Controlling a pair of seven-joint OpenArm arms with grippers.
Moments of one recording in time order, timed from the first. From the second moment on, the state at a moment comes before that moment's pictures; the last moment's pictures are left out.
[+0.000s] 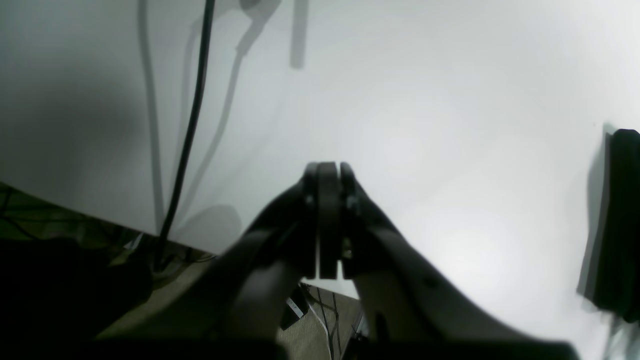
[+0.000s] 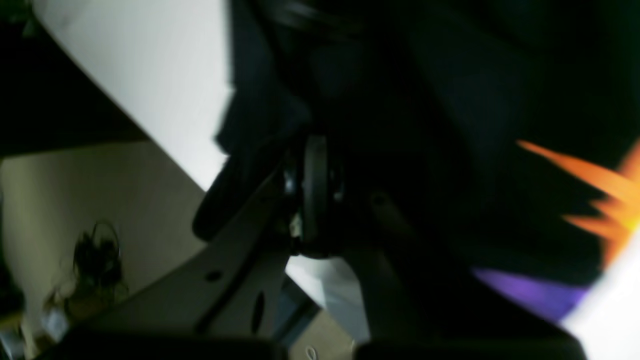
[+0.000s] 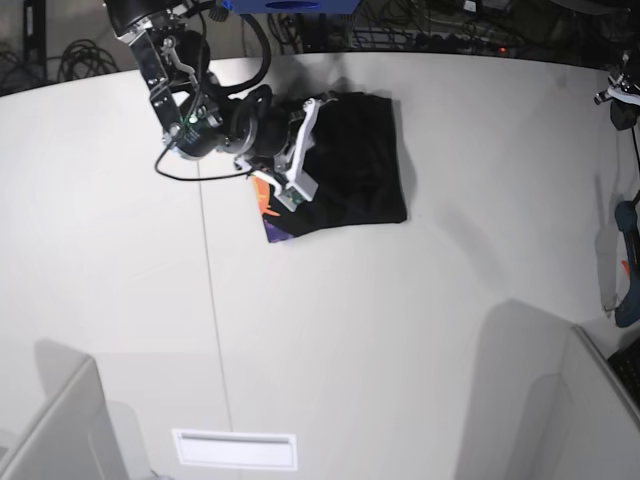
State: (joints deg) left arm 36.5 -18.9 -59.4 108.4 -52.9 -18.3 62.8; right arm -8.1 9.7 -25.3 108.2 34.1 7.9 -67.7
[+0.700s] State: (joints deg) left arm 36.4 -19.2 -59.5 106.8 -52.9 -18.3 62.4; right arm 2.2 9.7 -44.0 113.5 34.1 -14.2 -69.6
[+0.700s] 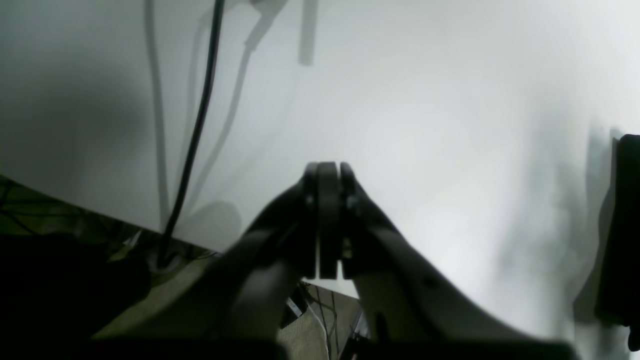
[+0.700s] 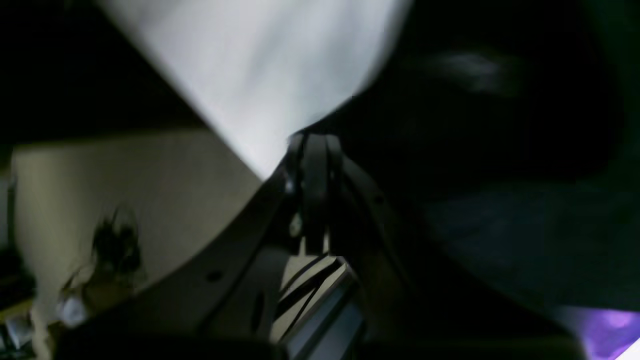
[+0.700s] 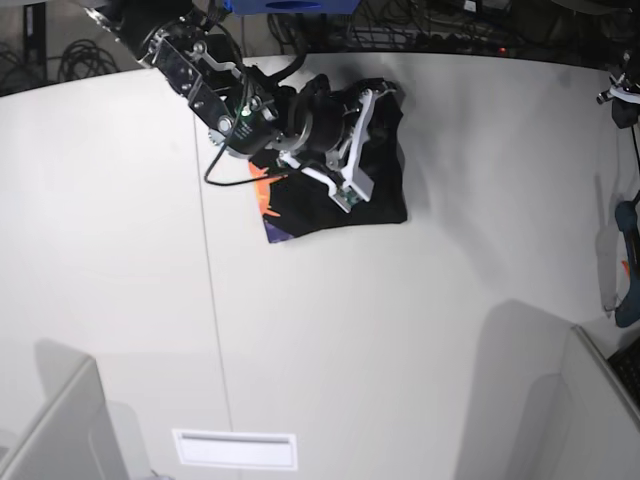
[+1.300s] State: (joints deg) left arm 36.5 -18.9 -59.4 106.8 -53.0 -18.3 62.5; right arm 11.3 3.3 -44.5 96.9 34.8 -15.1 -63.0
